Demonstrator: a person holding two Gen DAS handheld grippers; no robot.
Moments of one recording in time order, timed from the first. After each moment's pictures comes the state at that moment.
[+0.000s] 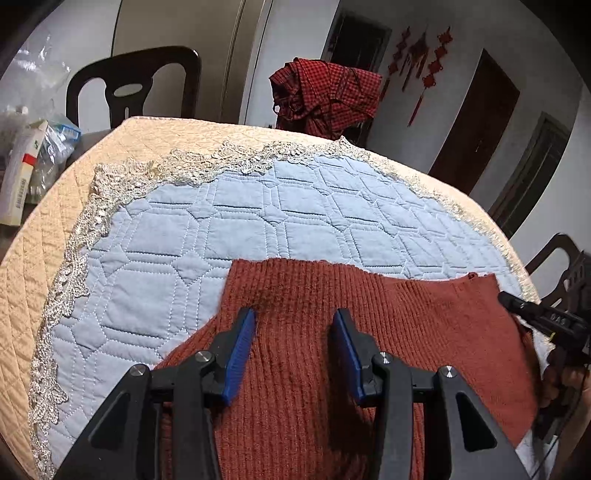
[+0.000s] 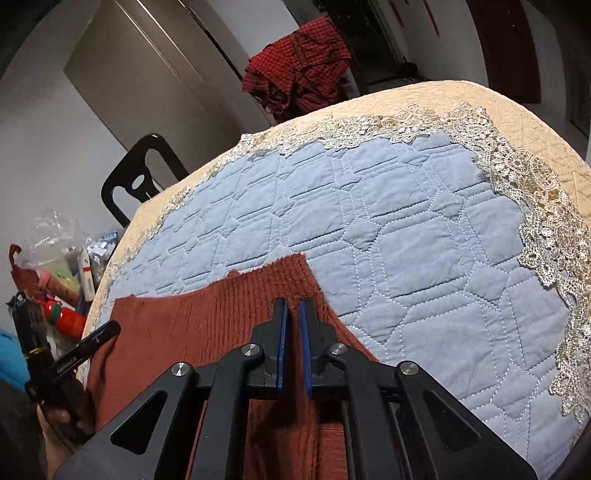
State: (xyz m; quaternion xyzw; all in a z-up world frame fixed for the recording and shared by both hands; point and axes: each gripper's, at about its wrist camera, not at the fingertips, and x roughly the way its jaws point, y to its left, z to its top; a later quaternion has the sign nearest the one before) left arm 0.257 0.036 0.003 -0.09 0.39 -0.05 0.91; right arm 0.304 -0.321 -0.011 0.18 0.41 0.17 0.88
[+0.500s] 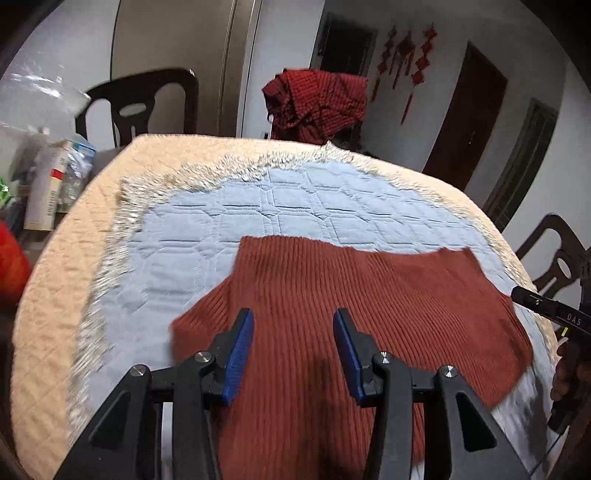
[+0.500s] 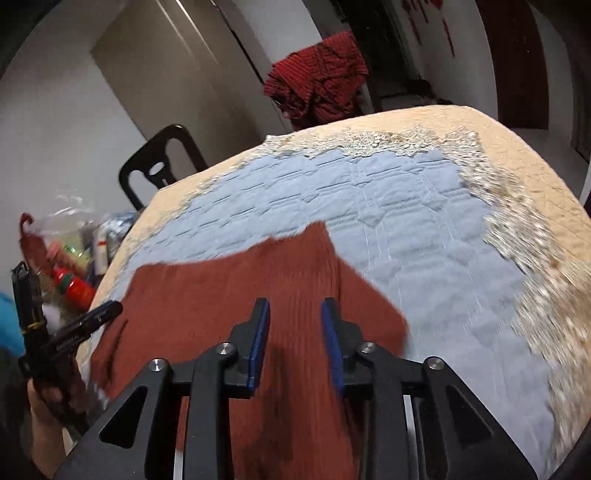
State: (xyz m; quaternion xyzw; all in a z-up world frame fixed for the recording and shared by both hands) left arm 0.191 0.038 0.034 -0.07 0.38 -0.06 0.92; right arm 0.238 -0.319 0.021 0.14 0.39 0.19 0.89
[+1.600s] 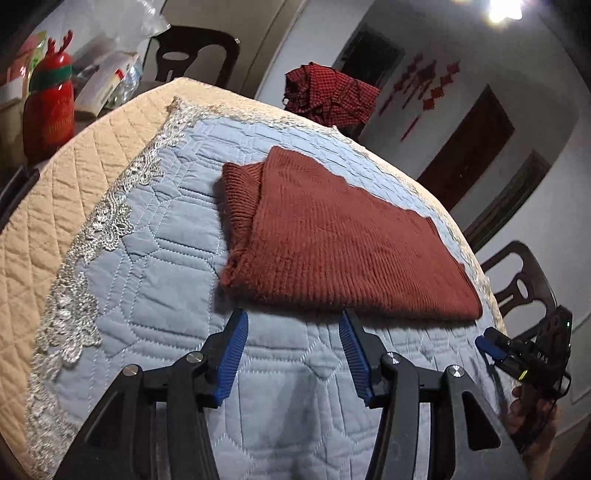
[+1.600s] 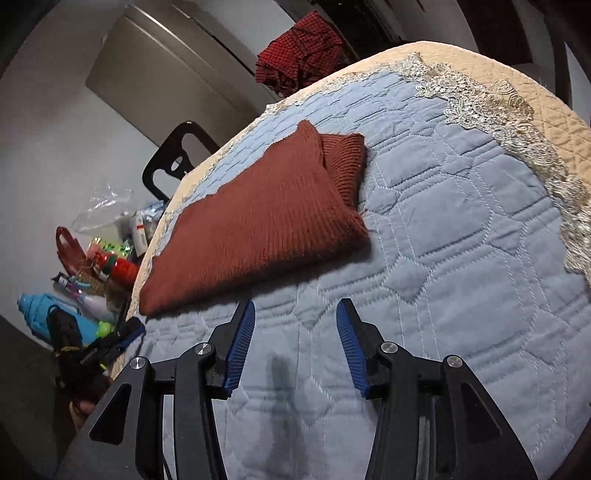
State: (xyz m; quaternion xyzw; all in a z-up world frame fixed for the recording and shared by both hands) left arm 0.089 0.066 -0.004 -0.20 0.39 -0.08 0.89; right arm 0.126 -0.341 -0.019 0.25 0.42 0.21 0.85
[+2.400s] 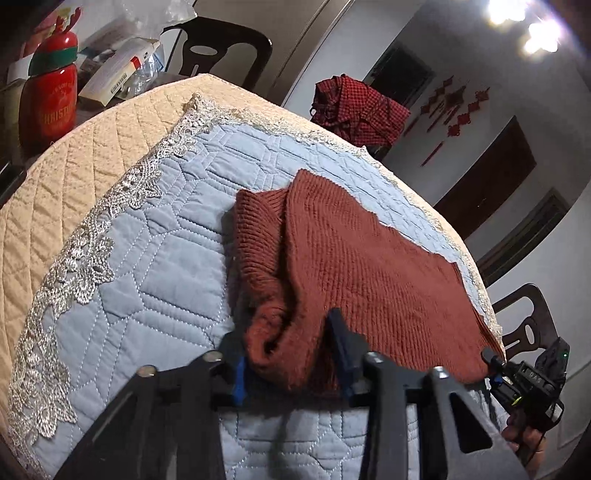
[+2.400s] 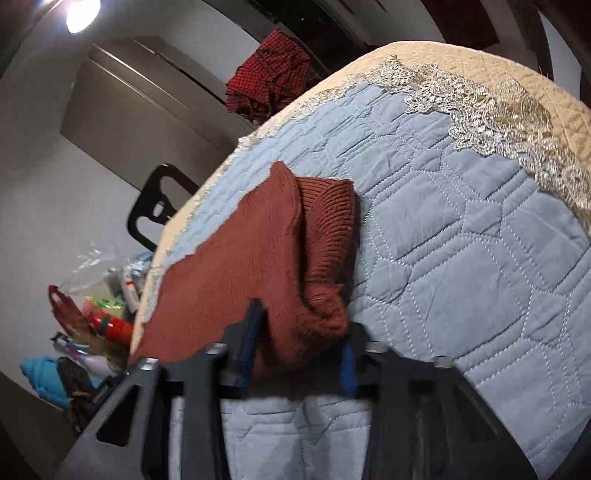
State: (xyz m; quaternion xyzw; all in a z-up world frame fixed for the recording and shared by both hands) left arm 0.132 0.075 -0.010 -0.25 0.38 -0.04 0.89; right arm 0.179 -0.344 -0.022 0.31 0.41 0.15 0.85
